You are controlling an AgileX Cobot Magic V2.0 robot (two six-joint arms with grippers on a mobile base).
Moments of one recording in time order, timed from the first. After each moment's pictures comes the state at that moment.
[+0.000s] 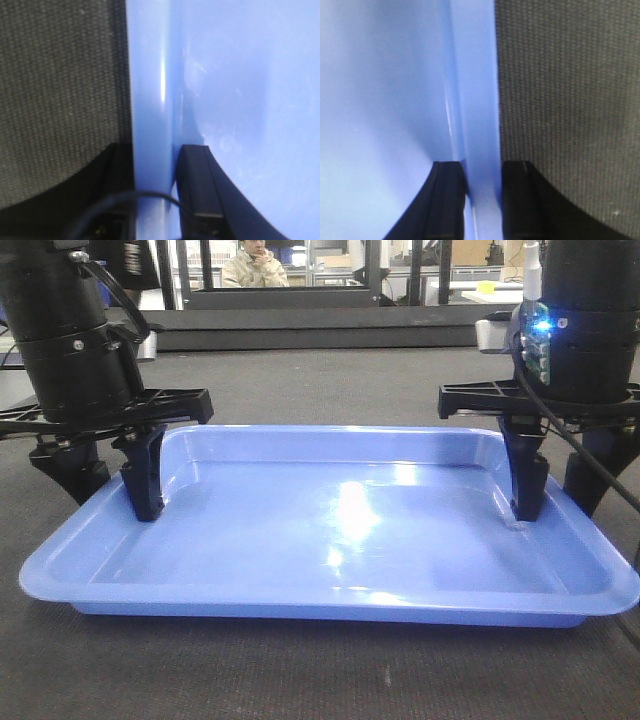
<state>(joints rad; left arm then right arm) -0.43 1.86 -1.33 -0.12 0.96 -0.22 0.34 1.78 -1.27 0.03 1.02 0.53</state>
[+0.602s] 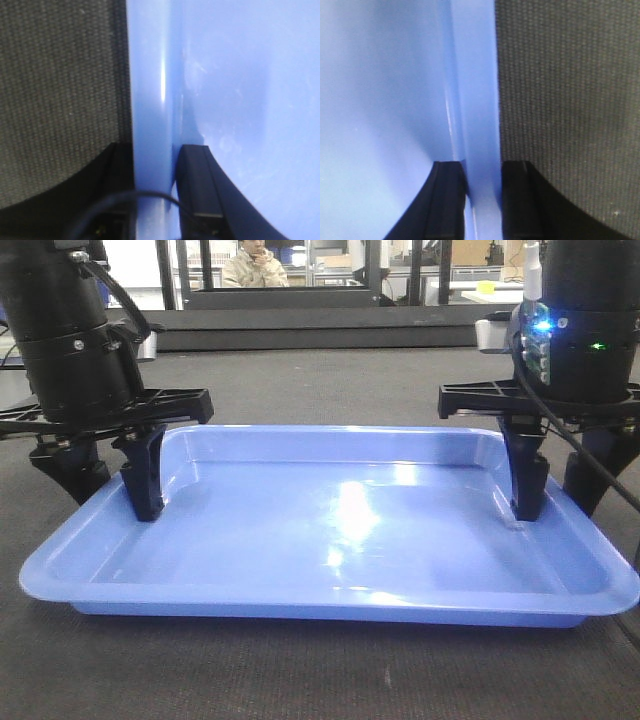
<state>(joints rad) -0.43 1.86 -1.33 -0.12 0.96 -0.22 0.34 1.78 -1.27 0.03 1.02 0.53</state>
